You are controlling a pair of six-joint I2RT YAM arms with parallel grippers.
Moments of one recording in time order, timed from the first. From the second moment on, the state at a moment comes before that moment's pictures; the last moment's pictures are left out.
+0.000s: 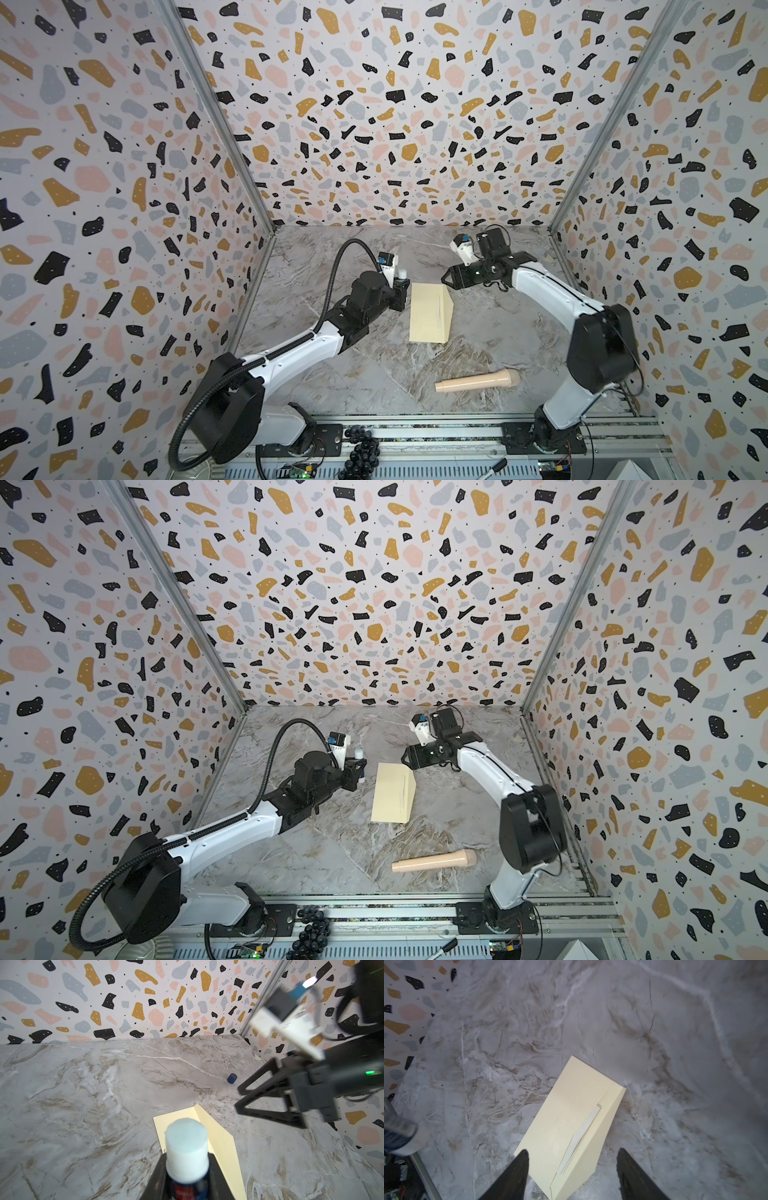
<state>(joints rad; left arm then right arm) -0.66 1.34 0.81 0.17 -0.03 -0.32 0.36 1.66 1.32 -0.54 -0.42 0.03</state>
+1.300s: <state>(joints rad) -0.72 1.71 0.77 0.31 0.00 -0.38 0.18 1.62 0.57 0.36 -0.70 0.74</state>
